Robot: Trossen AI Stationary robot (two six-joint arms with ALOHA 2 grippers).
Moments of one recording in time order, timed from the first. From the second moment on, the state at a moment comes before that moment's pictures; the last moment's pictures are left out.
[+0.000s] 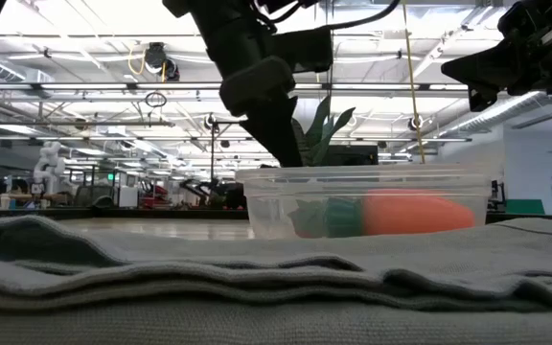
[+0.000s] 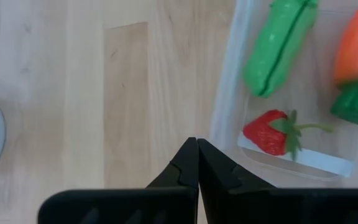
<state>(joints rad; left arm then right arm) -0.17 1.98 1.46 -0.57 -0.23 -0.02 0.05 0.14 0.07 0.08 0.10 0.07</state>
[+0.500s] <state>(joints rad) -0.15 1.98 1.40 -0.50 -0.21 -0.02 0.05 0.14 0.07 0.08 0.10 0.07</state>
